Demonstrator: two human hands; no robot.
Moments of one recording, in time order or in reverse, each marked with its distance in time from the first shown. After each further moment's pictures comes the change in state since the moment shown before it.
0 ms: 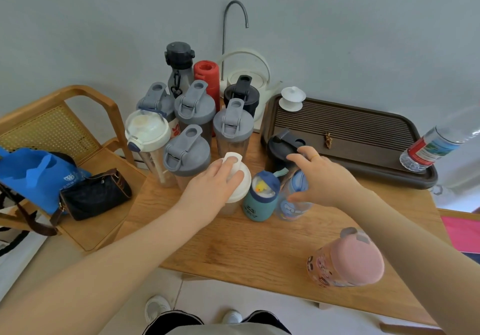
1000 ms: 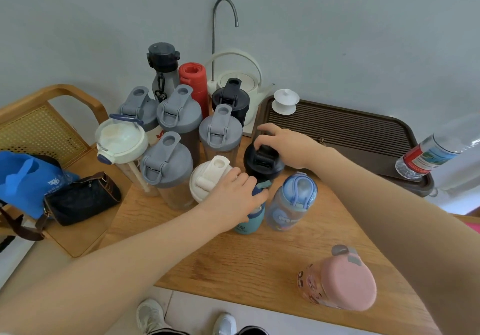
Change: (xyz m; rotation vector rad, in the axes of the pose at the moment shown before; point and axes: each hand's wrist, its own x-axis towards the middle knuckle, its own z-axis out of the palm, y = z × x) left_hand 0.059 0.033 0.000 0.174 -0.056 0.333; right_hand 0.107 0.026 -0.018 -0.042 -0.015 -0.311
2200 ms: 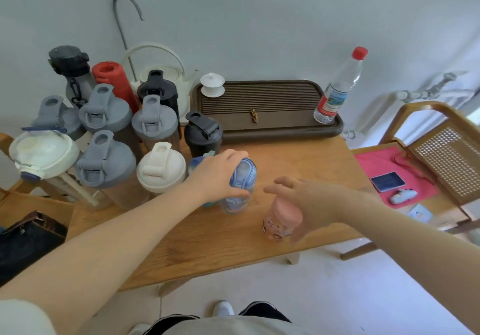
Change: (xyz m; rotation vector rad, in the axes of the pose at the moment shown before) left_hand 0.021 0.040 -0.036 -0.678 -0.010 0.019; right_hand -0.215 -0.077 0.046 0.195 -0.331 0.430
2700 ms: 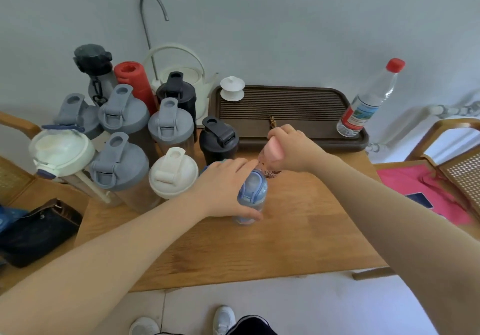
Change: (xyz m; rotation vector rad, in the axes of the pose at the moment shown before) left_hand -0.006 -0.006 -0.010 0.069 -0.010 -0.045; right_hand 0.118 0.026 -0.061 0.266 0.428 0.035
